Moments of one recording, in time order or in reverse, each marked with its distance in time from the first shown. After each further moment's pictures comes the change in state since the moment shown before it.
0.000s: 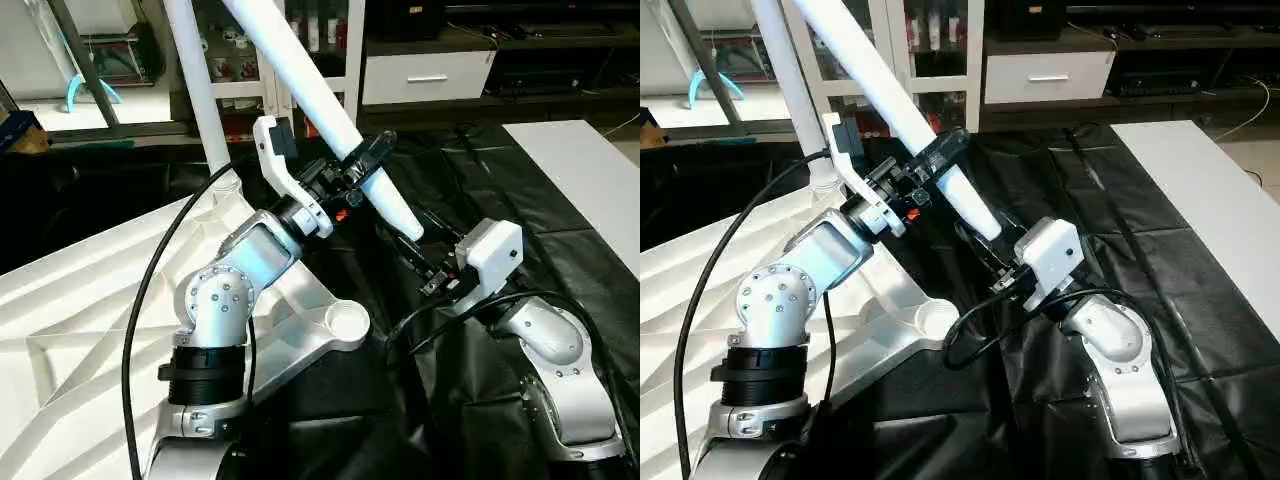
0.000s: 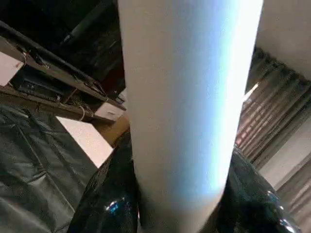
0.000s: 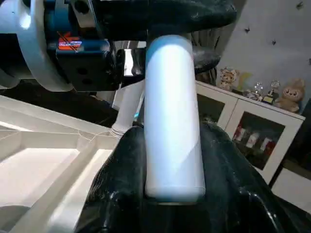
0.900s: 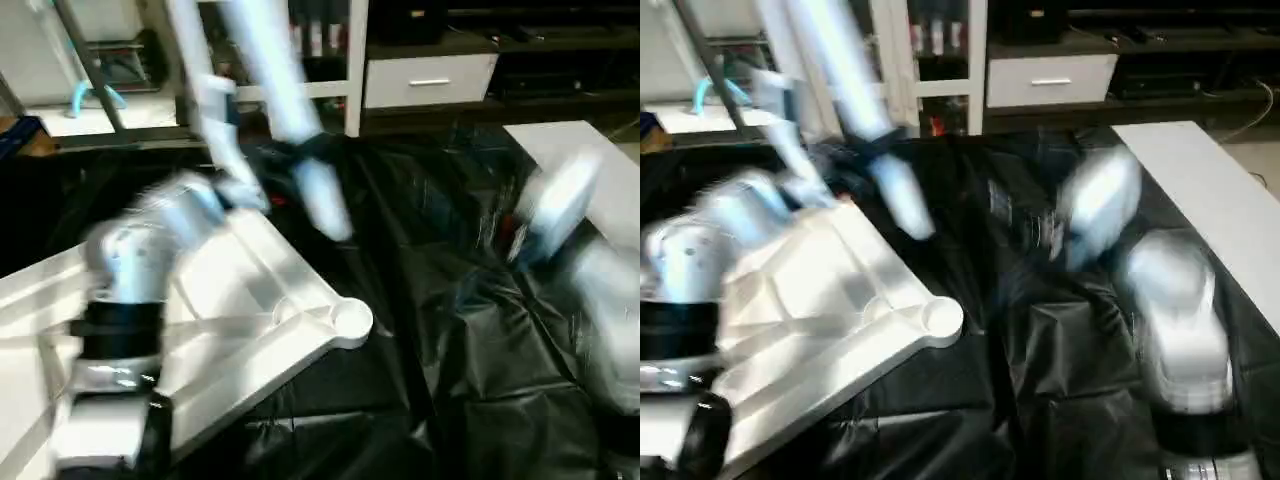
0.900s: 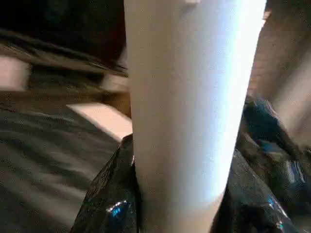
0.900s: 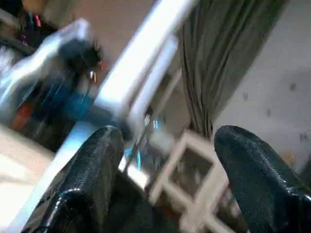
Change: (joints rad) left arm -0.122 0.336 -0.032 0.039 -0.045 0.193 -0.233; right arm -0.286 -0.168 -0.102 -0.024 0.183 0.045 0.109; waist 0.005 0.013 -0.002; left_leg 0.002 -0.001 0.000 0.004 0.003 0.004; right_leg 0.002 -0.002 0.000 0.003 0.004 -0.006
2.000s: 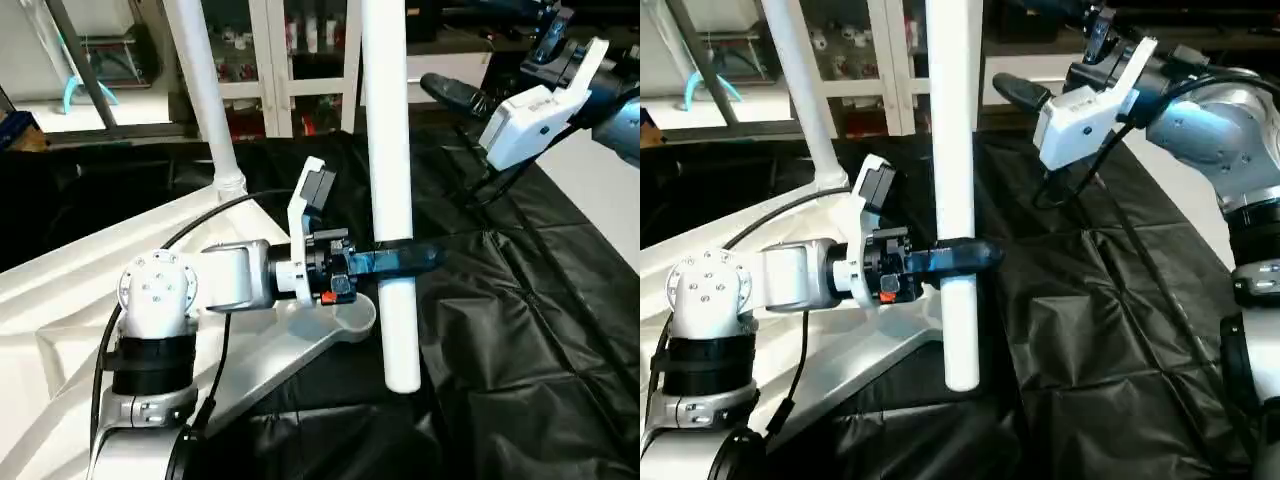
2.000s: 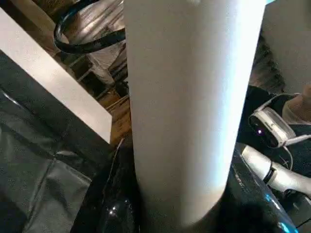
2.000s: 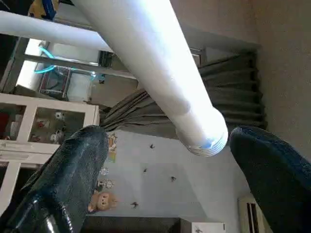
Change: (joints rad) left arm 0.109 -0.105 0.006 -0.089 -0.460 0.511 0.174; right arm -0.633 -0.337 0.214 0.867 -0.852 -1.015 -0.331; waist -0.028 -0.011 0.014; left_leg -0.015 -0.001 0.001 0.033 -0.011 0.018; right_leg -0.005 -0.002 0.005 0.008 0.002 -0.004
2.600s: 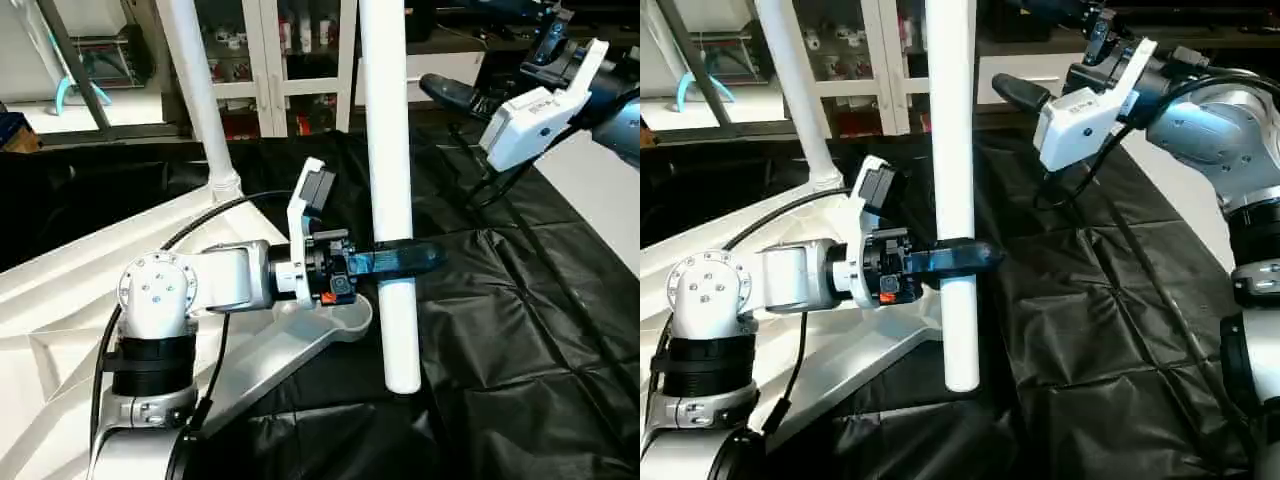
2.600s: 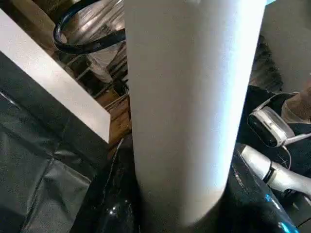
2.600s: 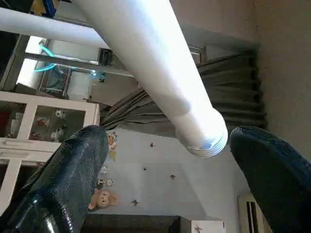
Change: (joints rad) left arm 0.000 0.000 0.000 0.000 0.000 0.000 0.000; right arm 0.000 0.000 0.000 0.000 0.000 0.000 -0.001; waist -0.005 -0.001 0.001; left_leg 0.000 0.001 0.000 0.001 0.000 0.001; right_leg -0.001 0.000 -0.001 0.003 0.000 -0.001
